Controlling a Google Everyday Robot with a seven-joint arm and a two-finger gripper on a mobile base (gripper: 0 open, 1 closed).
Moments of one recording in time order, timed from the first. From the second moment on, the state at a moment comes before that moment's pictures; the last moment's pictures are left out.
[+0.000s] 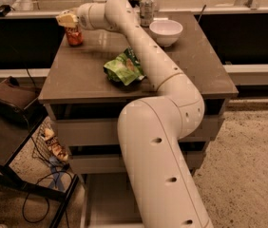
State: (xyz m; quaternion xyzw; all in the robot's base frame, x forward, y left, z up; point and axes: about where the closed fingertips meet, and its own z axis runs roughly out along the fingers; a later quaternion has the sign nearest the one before) arm 0.911 0.227 0.909 -0.38 0.67 0.31 0.56
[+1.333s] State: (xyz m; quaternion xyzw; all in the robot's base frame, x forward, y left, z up) arm 0.839 0.097 1.077 -0.35 0.66 0.30 0.60
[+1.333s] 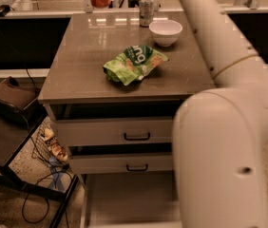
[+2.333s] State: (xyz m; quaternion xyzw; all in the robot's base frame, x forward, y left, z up) arm 0.603 0.044 1.166 -0.36 0.63 0.35 0.60
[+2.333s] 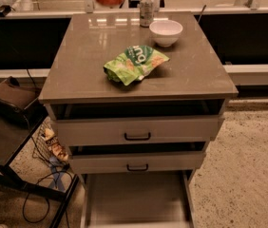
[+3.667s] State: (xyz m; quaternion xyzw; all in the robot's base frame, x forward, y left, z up) arm 0.452 0.036 0.975 -0.29 0.71 0.44 0.46
